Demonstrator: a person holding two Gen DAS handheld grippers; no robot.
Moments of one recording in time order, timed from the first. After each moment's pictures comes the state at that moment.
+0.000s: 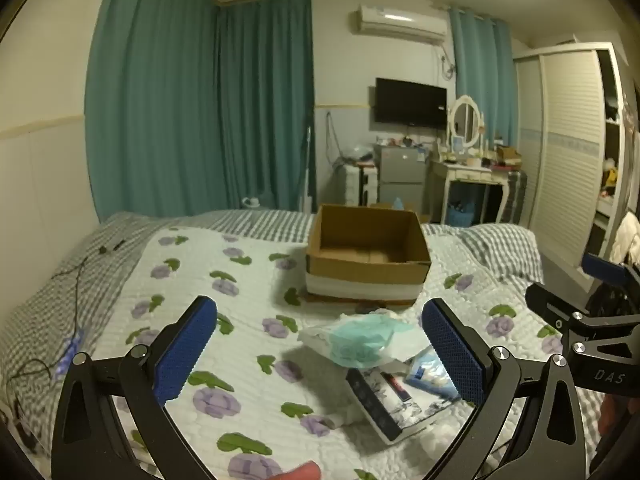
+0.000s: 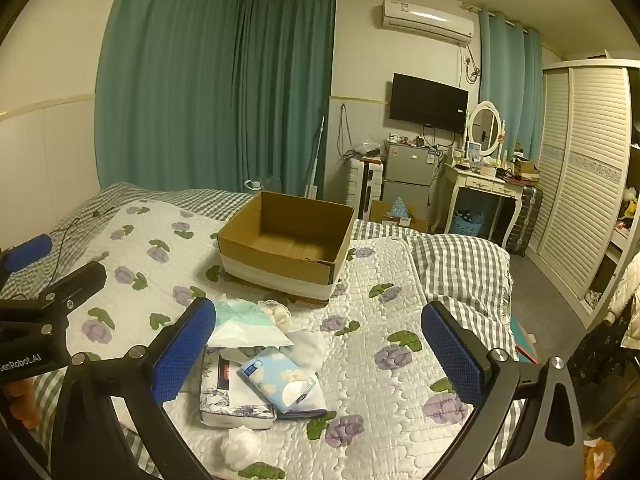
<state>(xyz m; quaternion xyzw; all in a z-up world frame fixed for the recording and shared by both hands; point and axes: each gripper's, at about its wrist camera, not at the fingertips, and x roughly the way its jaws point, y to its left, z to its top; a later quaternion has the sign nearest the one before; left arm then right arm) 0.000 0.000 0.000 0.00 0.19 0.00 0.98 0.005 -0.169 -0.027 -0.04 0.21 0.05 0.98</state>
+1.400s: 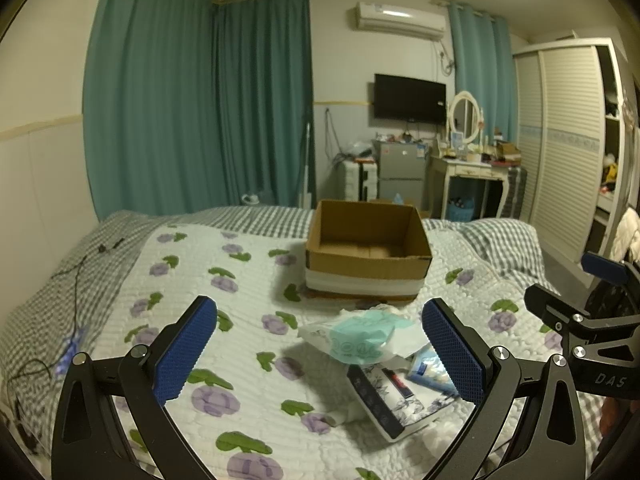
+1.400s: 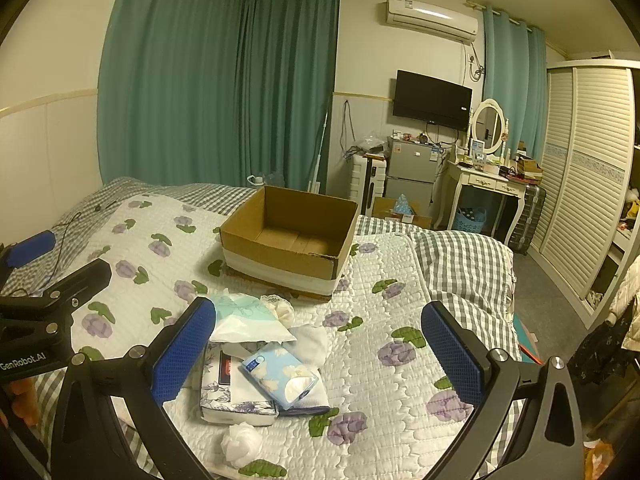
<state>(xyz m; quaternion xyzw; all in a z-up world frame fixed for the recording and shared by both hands) 0.002 -0.001 -0.004 0.01 0.20 0.00 0.98 0.007 -0.167 -0.035 -0.04 0.22 0.05 0.97</state>
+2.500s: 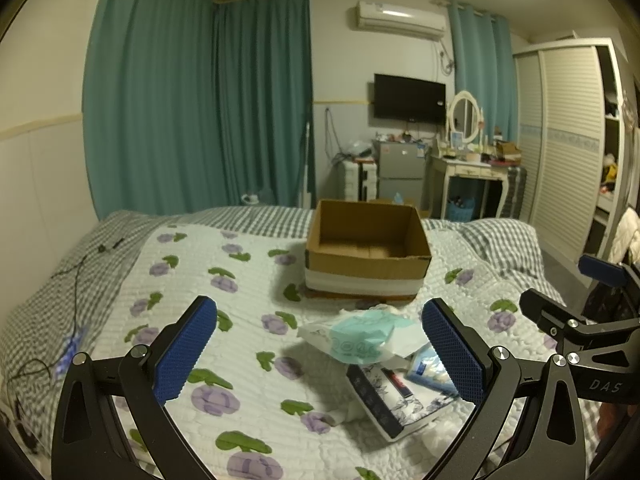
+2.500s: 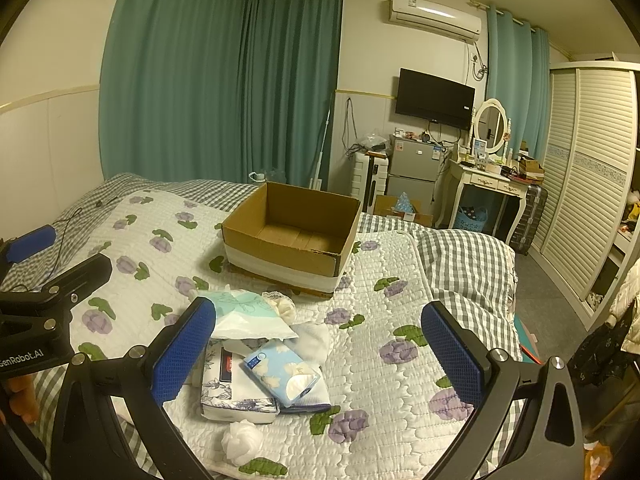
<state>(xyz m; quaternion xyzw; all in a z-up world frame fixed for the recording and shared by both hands) -0.001 0.003 -0.008 0.01 0.20 -0.01 0.98 0.007 -0.165 -0.038 -0.04 0.22 0.05 0.97</state>
